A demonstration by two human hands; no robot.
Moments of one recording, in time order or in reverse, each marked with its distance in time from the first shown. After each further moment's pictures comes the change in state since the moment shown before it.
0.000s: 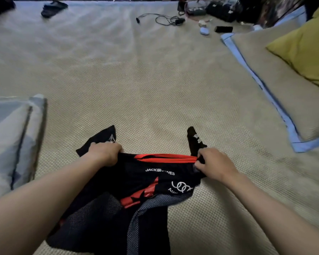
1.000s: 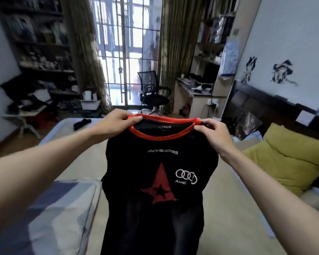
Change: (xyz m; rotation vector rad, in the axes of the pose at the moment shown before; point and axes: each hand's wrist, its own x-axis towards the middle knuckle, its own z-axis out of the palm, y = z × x) left_hand -0.360 -0.092 -0.350 -0.869 0.823 0.497; right_hand -0.162 -0.175 -0.429 0.952 0.607 -0.301
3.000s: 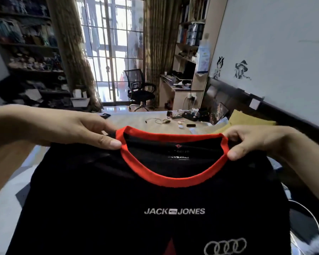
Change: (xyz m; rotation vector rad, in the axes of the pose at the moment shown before) left_hand -0.304 0.203 -0.098 0.061 -0.751 -0.054; right_hand -0.296 -0.206 -0.208 -0.014 -1.033 0.225
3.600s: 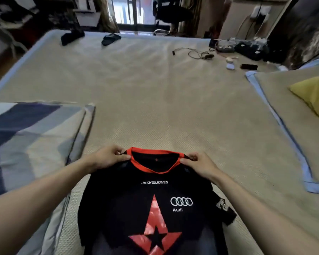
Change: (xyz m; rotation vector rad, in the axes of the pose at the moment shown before) left_hand 0.409 -0.473 0.144 -0.352 0.307 -0.512; right_hand 0.505 0.492 -0.048 0.040 0.367 0.313
